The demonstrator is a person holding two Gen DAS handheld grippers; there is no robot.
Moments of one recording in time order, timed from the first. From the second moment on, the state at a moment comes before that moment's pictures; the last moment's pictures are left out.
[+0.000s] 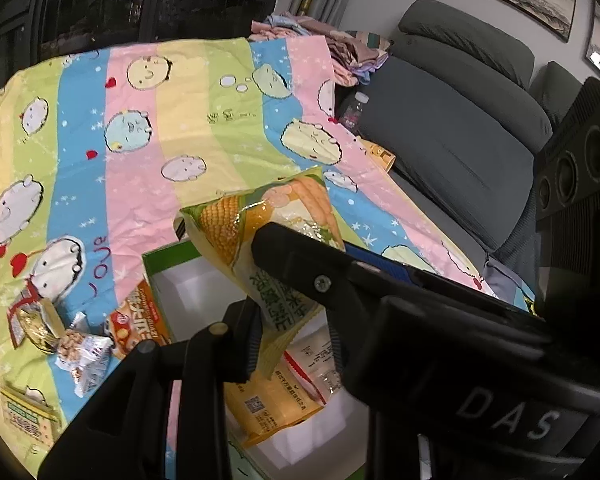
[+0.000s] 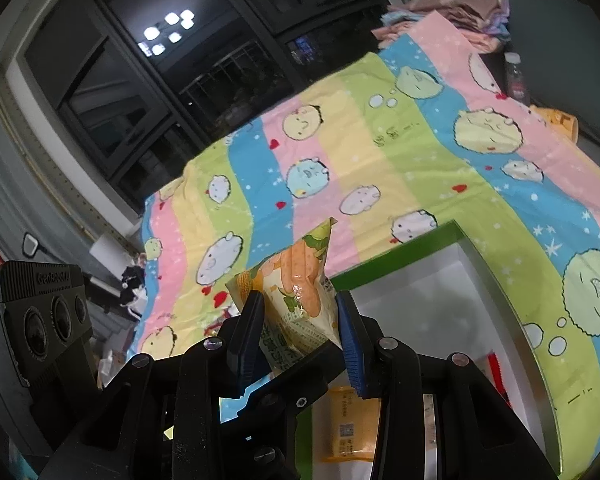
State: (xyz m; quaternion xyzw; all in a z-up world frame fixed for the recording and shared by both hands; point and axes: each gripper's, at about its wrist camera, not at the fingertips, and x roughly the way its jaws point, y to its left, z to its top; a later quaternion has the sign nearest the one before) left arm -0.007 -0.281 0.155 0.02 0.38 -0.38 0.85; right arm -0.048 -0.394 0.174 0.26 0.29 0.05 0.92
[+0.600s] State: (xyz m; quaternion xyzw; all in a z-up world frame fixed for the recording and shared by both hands) left arm 0.002 -0.295 0.135 0.02 0.41 -0.38 0.83; right arm -0.040 -0.409 0.153 0.28 0.32 0.05 0.90
